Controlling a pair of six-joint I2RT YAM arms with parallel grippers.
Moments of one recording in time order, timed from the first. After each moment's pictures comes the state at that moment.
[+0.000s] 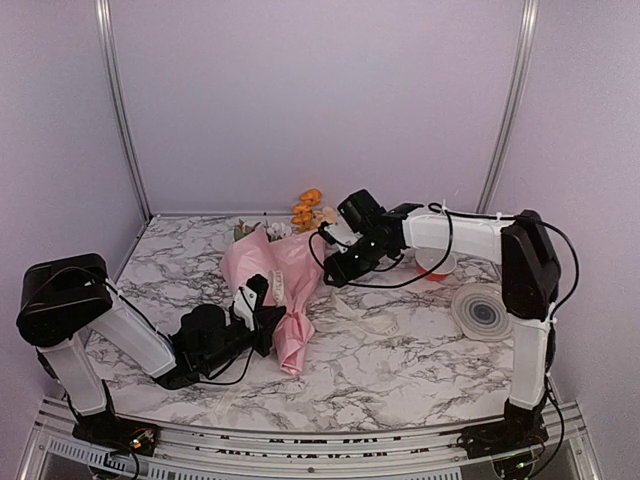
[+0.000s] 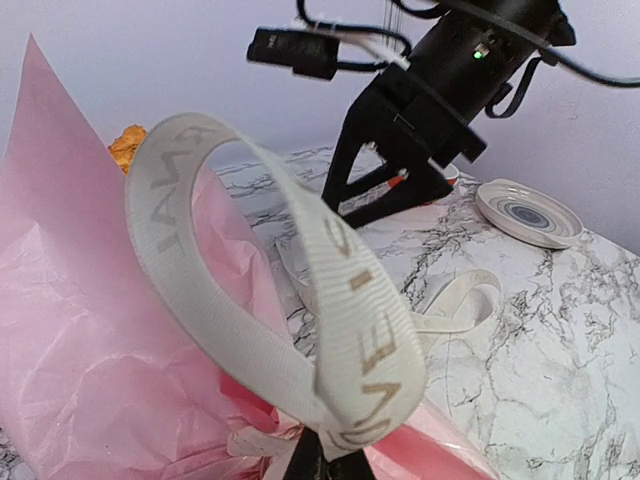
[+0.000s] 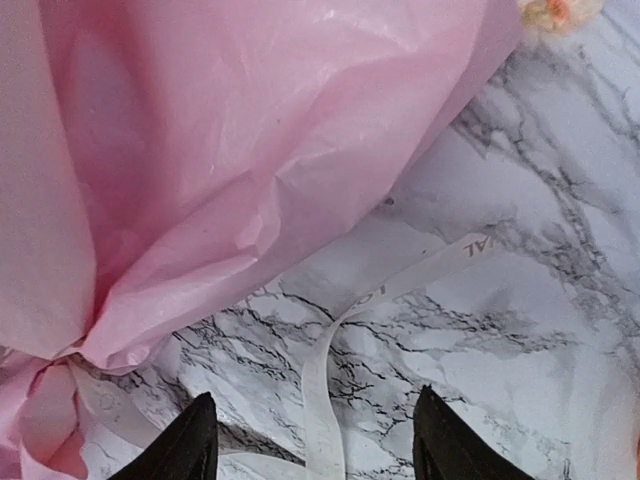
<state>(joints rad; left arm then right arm) -1.02 1.76 0.45 1.18 -0.27 -0.13 0.70 1.95 1.58 -0.58 -0.09 0.06</state>
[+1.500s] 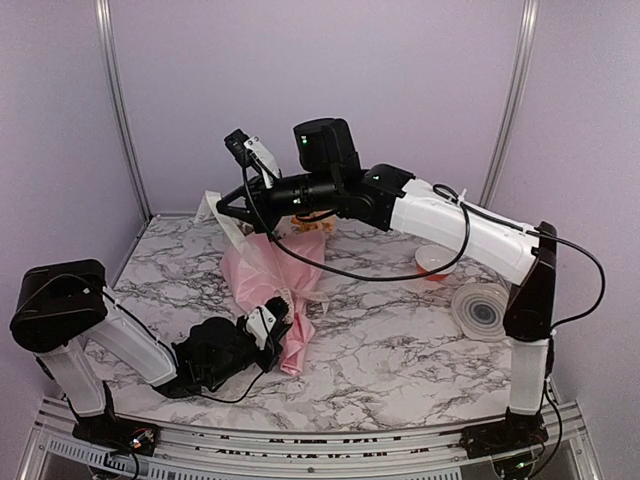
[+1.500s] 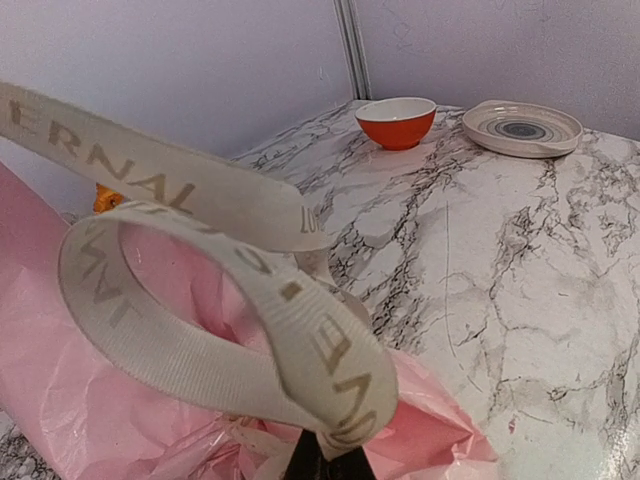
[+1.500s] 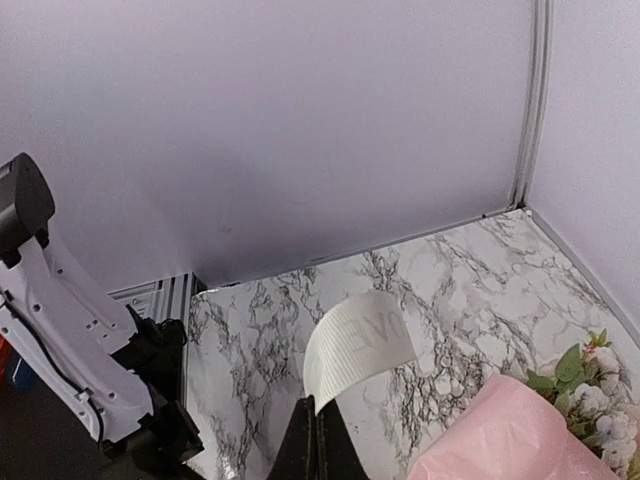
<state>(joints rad) -1.12 1.74 0.46 1.05 -0.37 0.11 0.99 1.98 2.04 -0.32 -0.44 0.05</state>
